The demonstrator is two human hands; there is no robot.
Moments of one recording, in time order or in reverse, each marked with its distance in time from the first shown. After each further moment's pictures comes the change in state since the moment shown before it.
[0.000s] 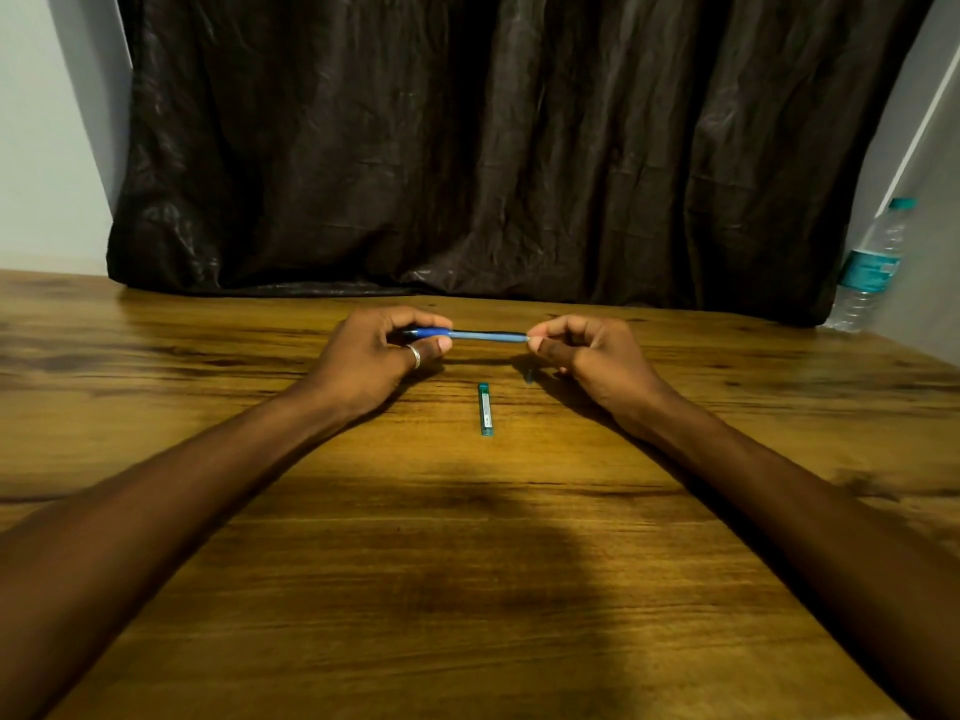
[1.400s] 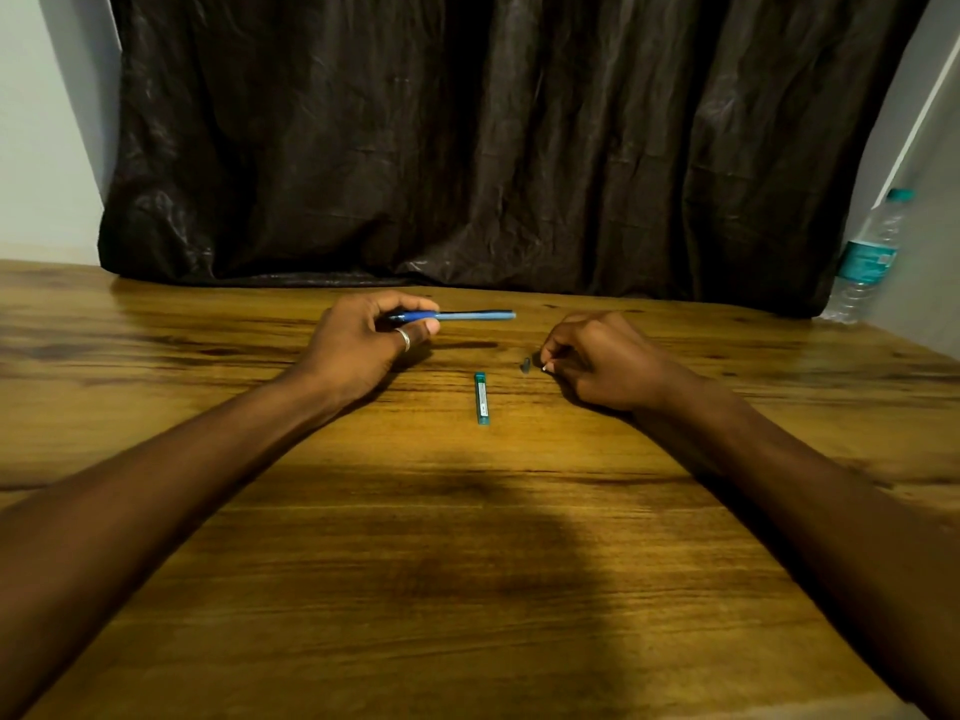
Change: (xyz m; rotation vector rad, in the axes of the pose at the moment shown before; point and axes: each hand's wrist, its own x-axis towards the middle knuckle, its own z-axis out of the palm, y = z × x) left_hand 0.005 -0.008 -0.003 -0.034 0.054 -0.014; right_hand 0.010 0.002 -0.028 -0.949 -0.297 -0.320
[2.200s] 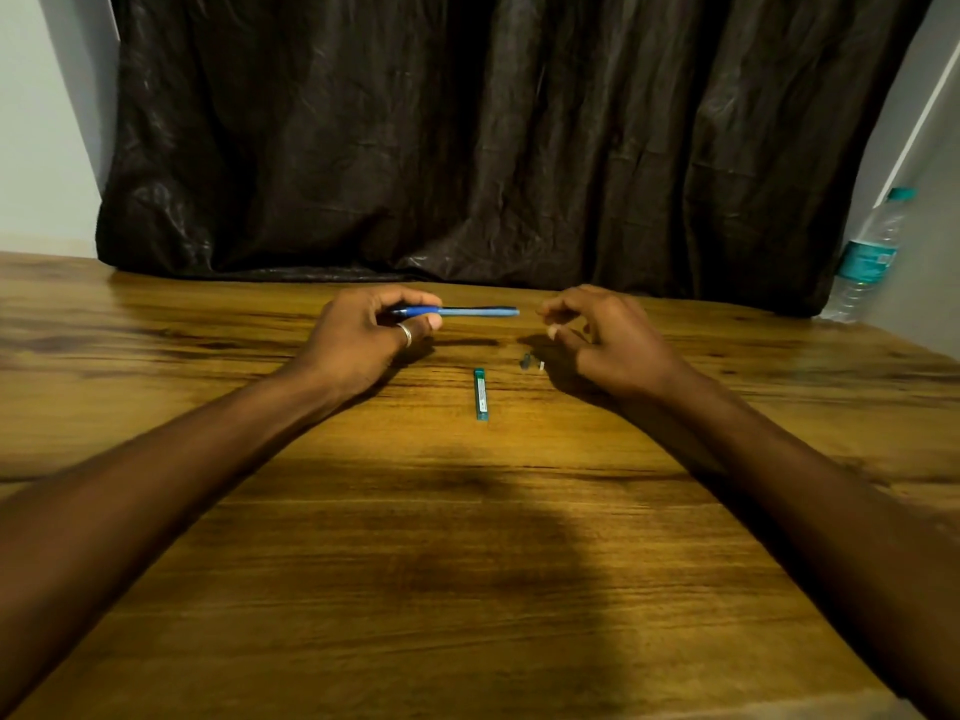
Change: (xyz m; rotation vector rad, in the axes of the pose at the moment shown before) left_hand -0.005 0.009 0.001 0.029 -0.001 0.028; right_hand 0.000 -0.006 -0.003 0.201 0.200 0.111
